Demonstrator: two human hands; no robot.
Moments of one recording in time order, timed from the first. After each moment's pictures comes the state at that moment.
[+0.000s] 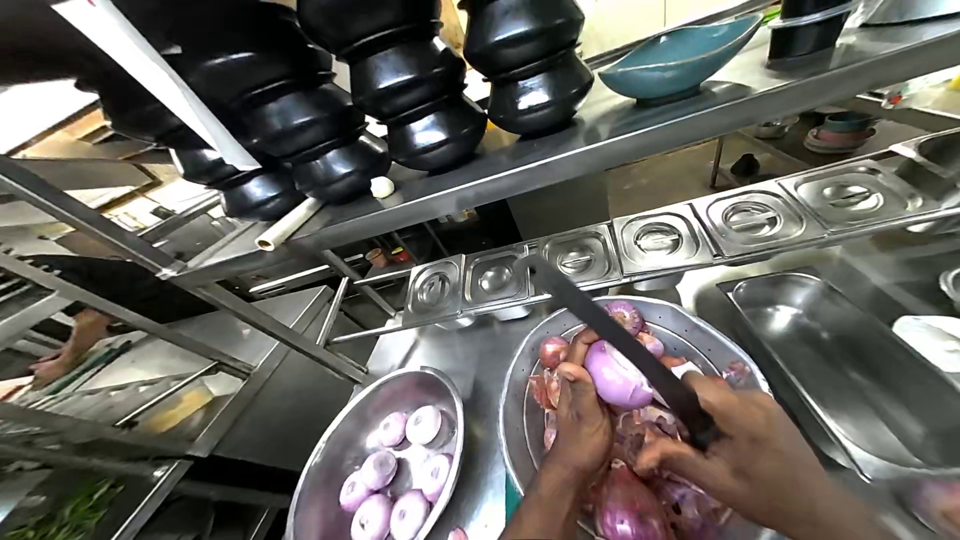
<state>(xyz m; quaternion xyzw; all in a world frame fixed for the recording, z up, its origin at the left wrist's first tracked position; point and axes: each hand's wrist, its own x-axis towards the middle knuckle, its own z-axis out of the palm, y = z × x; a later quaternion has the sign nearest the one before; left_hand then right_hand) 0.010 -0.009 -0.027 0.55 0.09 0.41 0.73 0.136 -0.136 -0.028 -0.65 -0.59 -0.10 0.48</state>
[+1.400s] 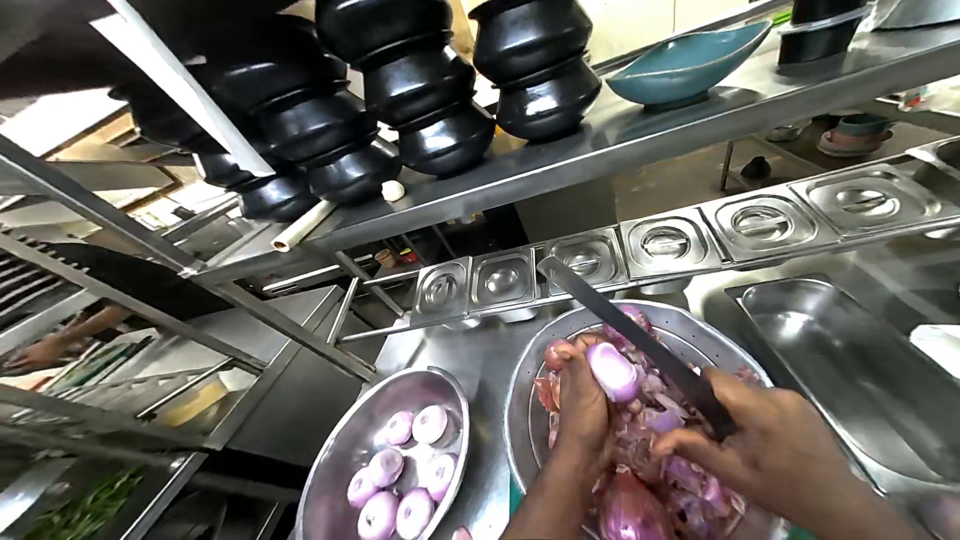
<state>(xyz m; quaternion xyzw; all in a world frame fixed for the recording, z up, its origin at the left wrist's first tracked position) 0.021 -0.009 -0.013 0.46 0.26 0.37 0.77 0.150 -0.140 -0.029 -0.70 -0.57 -0.17 0.40</state>
